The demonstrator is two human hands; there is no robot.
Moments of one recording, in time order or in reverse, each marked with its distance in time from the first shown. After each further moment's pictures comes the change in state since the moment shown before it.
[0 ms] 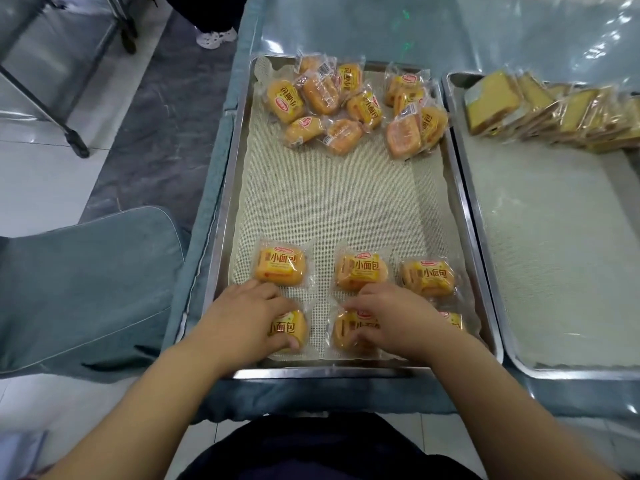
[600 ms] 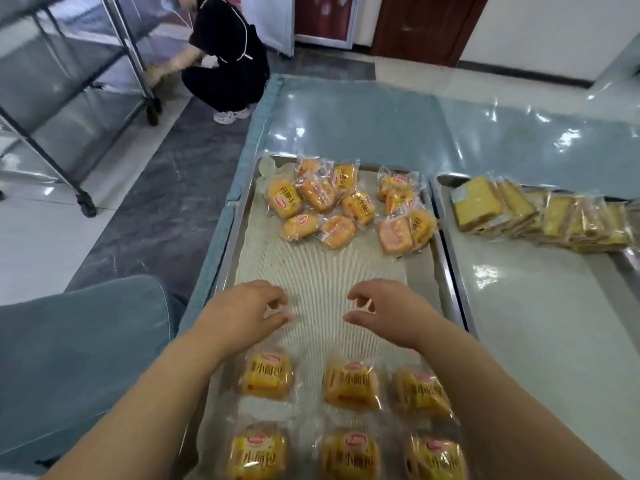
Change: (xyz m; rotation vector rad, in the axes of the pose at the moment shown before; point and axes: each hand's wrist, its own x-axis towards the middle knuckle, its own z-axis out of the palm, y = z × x) left_hand 0.099 -0.039 -0.092 -0.146 0.252 -0.120; right_hand 0.085 0.042 -0.115 0.092 0.151 0.103
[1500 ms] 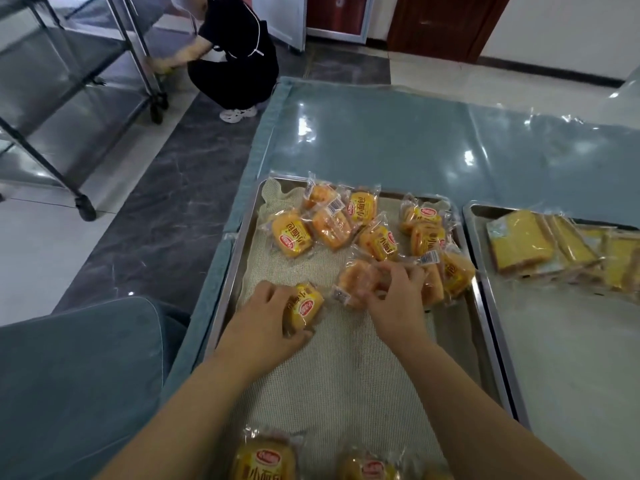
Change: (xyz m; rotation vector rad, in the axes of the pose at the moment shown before) left_hand 0.082 -0.016 0.009 -0.202 0.118 -0.132; right_hand 0.121 0.023 0.011 0.623 0.512 0.269
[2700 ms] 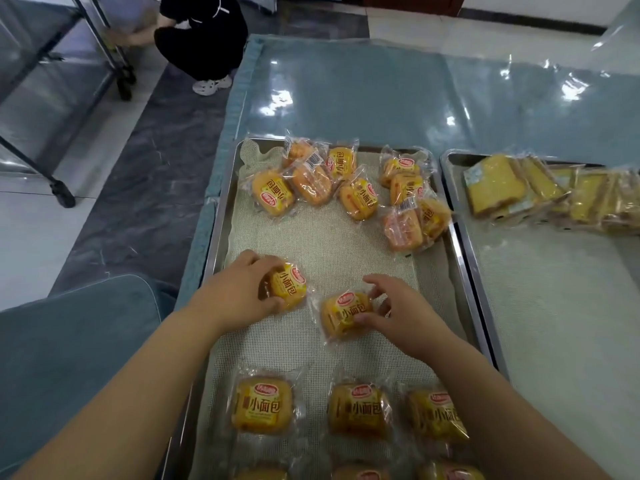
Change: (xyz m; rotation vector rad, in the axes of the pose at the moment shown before) left_hand -0.009 -0.016 -0.009 0.127 -0.215 0.067; right_hand -0.075 0.039 -0.039 -0.242 -0.359 -0.063
